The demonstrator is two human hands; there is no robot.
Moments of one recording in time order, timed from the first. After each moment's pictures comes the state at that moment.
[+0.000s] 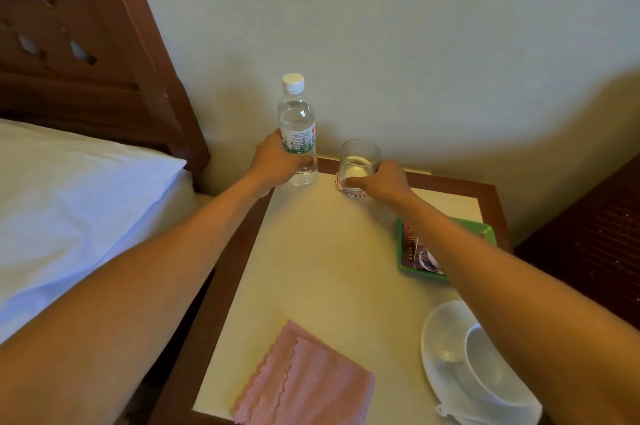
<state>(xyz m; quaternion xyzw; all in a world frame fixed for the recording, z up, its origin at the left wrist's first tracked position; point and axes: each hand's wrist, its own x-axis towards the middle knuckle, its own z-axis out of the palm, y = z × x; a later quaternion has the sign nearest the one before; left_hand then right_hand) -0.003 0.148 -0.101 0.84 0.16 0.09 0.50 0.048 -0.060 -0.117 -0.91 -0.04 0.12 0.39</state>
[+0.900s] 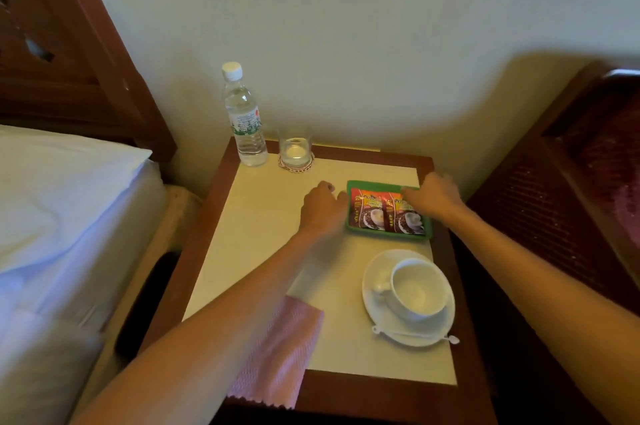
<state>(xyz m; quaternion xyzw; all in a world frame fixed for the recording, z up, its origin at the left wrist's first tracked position) -0.082 -0.041 -0.116 0.85 0.21 -0.02 0.48 -0.014 -0.228 -0.091 -0.98 0.06 0.12 0.16</state>
